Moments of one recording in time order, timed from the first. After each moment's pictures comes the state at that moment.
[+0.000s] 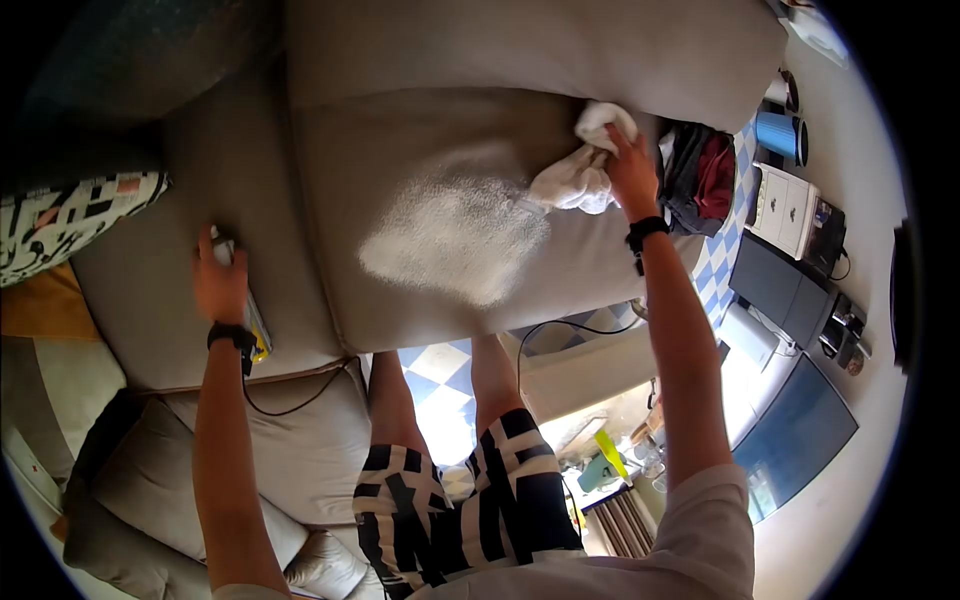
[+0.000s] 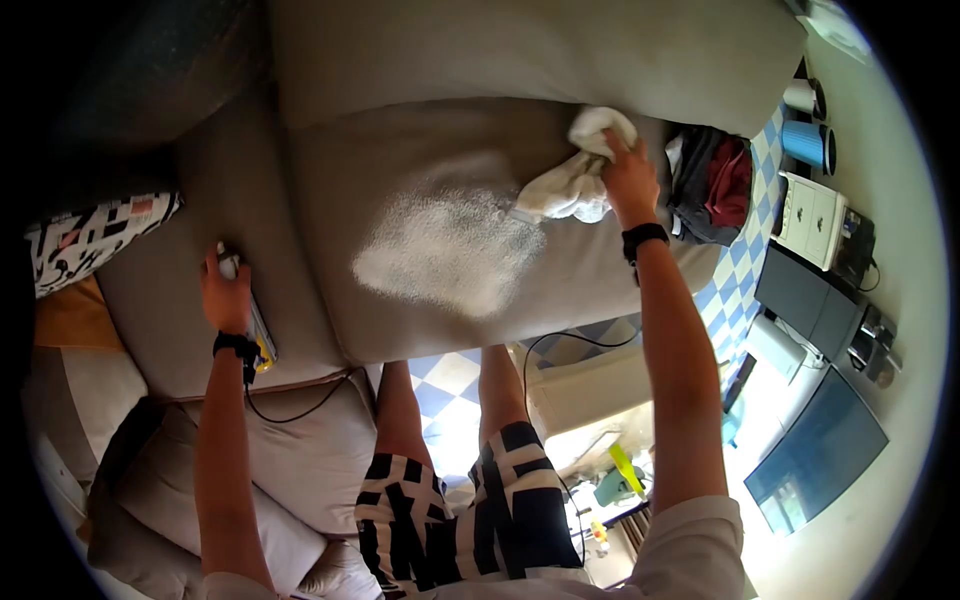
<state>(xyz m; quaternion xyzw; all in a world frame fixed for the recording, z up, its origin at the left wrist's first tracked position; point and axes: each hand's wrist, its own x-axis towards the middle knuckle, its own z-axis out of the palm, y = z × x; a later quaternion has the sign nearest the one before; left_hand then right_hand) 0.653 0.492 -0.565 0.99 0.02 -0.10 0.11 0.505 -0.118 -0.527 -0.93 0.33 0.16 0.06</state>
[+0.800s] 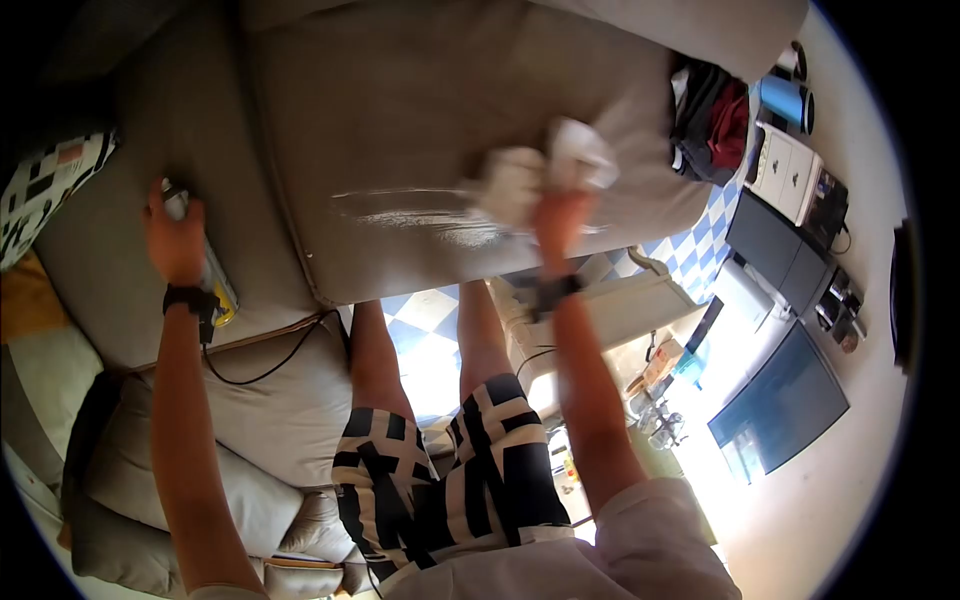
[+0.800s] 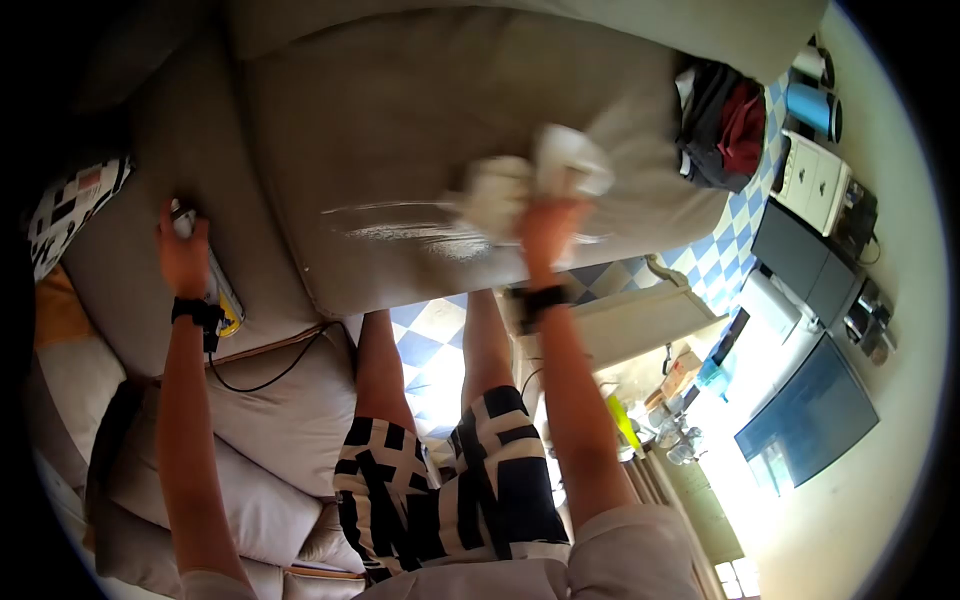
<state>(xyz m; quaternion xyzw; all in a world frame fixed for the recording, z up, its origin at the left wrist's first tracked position) 0.651 0.501 -0.581 0.98 0.02 -0.11 0.14 0.277 0.036 -0.705 -0.91 0.25 0.28 -0.18</state>
